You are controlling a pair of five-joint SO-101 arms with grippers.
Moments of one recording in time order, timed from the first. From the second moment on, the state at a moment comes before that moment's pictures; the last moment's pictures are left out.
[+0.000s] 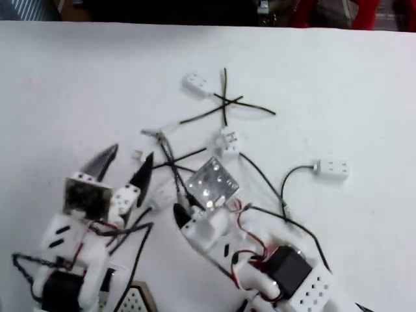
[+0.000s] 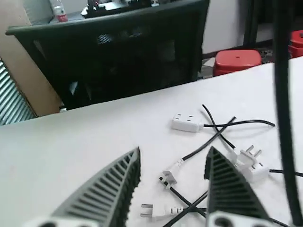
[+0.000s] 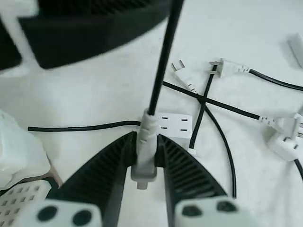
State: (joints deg) left arm 7.3 -104.4 72.4 55.7 -9.1; right arm -52.5 -76.5 60.7 60.7 -0.4
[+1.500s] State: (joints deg) left arm -11.3 -68.6 53.0 79.1 -20.8; right arm -41.4 -40.0 56.6 39.6 -0.1
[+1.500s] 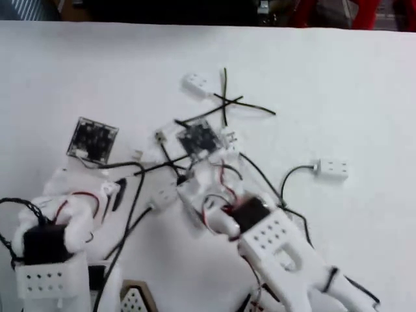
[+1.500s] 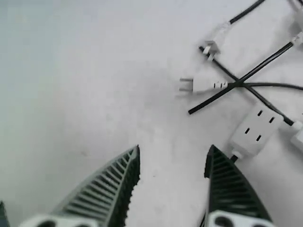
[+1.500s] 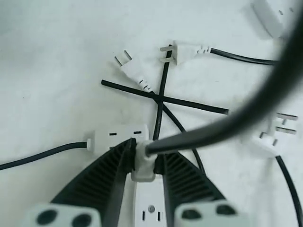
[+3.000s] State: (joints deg) left arm -17.1 -68.5 71.0 66.9 -18.2; right arm -43.6 -21.7 56.4 22.3 -0.1
